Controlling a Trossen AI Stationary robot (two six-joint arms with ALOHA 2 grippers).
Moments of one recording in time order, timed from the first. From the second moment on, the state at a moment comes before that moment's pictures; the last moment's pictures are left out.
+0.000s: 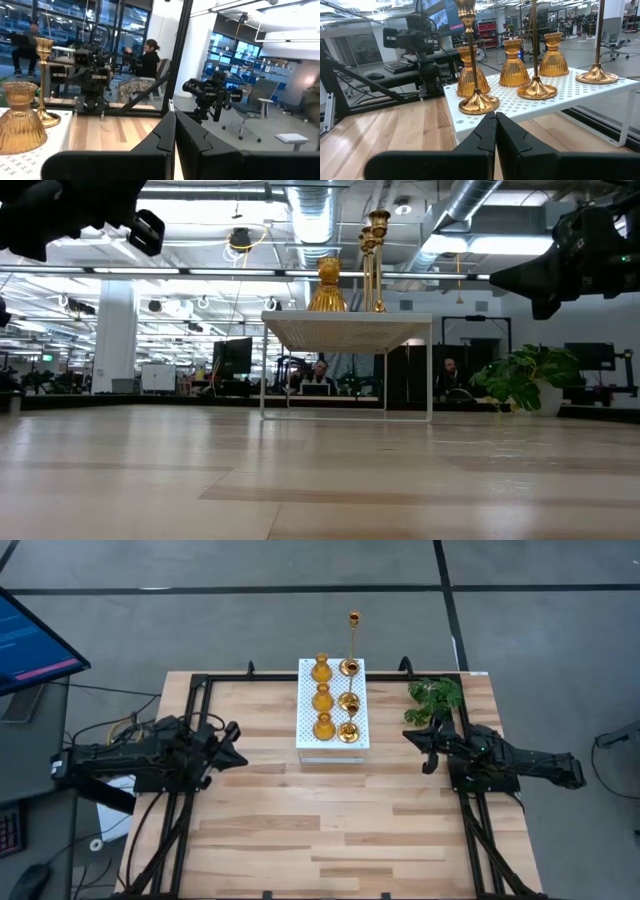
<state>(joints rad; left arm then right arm) 0.18 0.22 0.16 0.40 0.53 -0.25 -0.13 0.01 0.02 0.01 0.16 0.12</state>
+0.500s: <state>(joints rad) 0.14 0.01 0.10 0.37 0.13 -0.22 -0.13 0.01 0.02 0.01 0.16 0.12</state>
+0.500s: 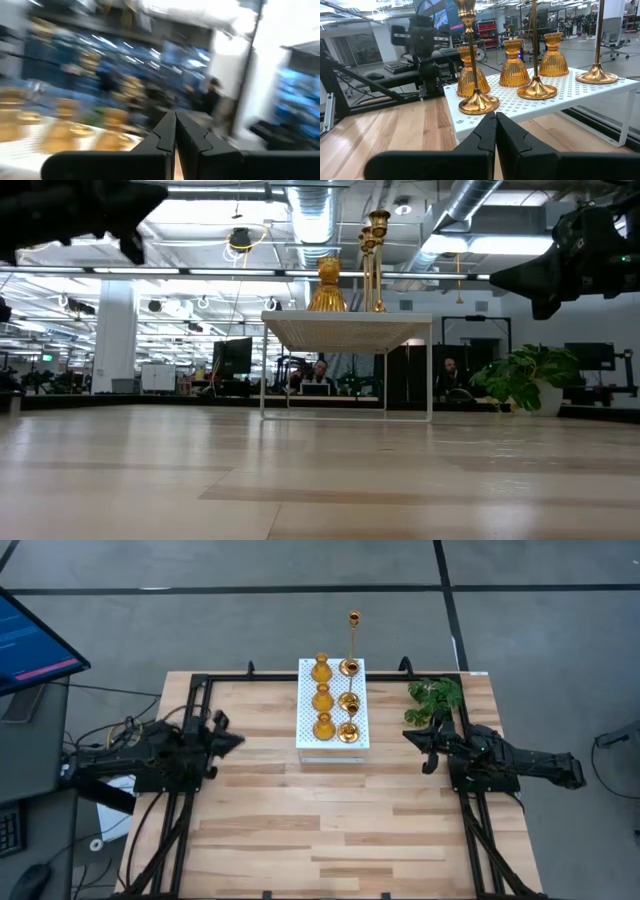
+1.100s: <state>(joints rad) -0.12 0.00 0.01 0.17 0.03 -0.05 -0.13 0.01 0.02 0.01 0.16 0.12</state>
